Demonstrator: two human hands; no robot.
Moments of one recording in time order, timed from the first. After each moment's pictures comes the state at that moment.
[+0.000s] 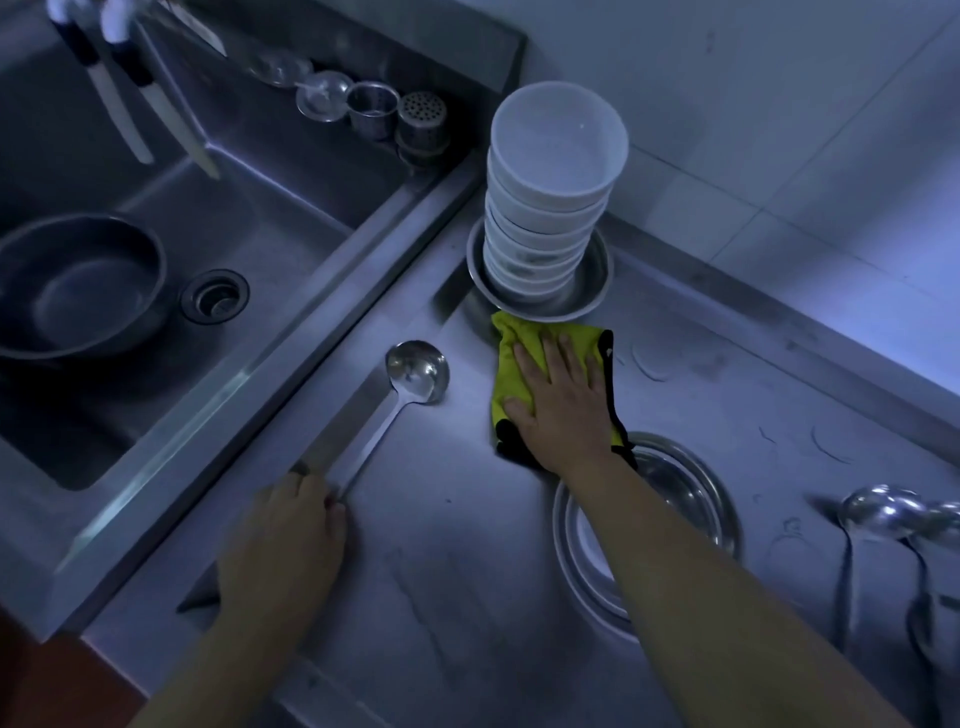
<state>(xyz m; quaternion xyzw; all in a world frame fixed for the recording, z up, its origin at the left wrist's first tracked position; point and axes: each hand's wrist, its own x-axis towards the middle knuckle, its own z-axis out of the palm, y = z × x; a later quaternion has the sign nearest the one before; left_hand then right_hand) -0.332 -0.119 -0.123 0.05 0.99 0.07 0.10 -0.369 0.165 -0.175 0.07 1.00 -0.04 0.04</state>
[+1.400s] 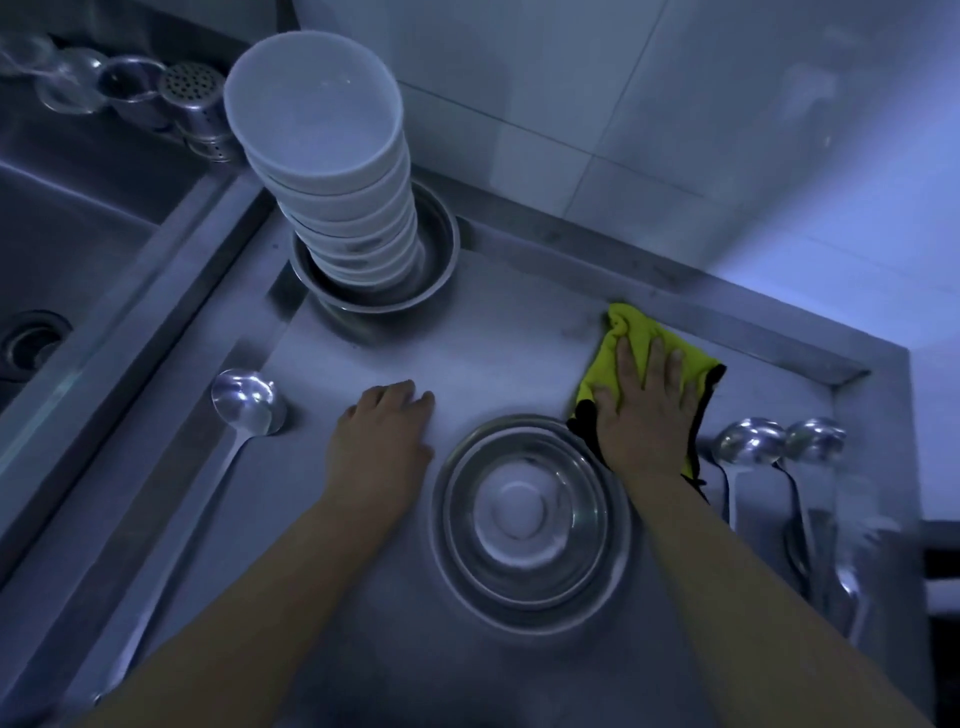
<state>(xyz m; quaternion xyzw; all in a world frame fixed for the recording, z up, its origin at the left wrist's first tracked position) -0.376 0.086 -0.148 0.32 0.93 0.08 0.14 -0.263 0.333 -0.172 0.38 0.92 -0.04 0.04</state>
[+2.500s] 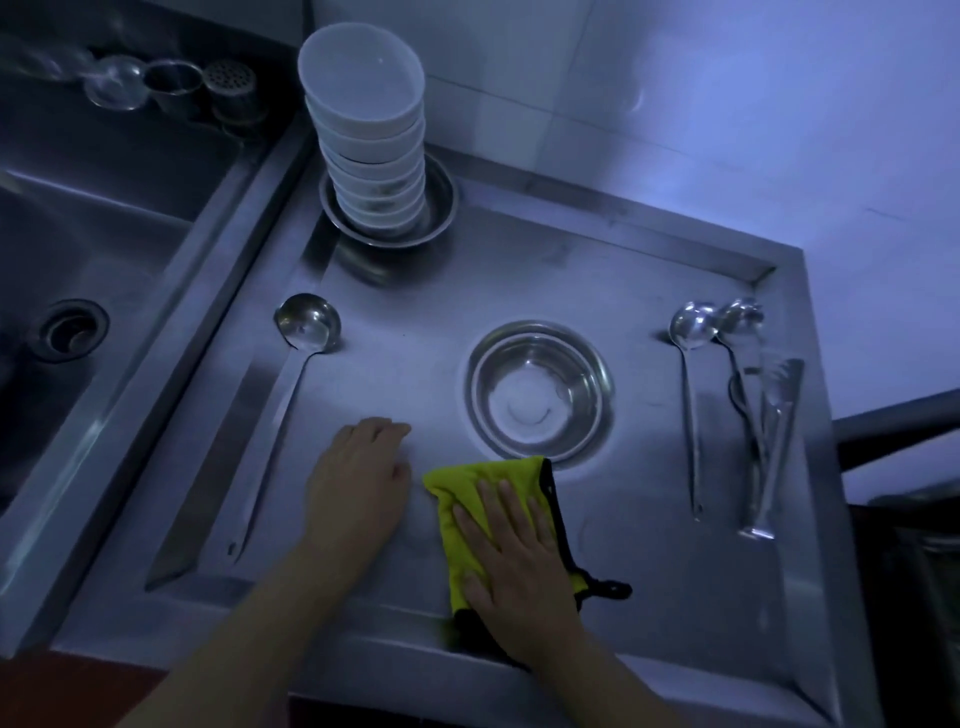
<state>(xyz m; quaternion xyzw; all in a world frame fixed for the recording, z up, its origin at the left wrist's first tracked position) -0.277 -0.061 -0.111 0.32 0.92 0.19 0.15 -0.093 0.044 -0.154 0.14 0.98 -0.12 0.05</state>
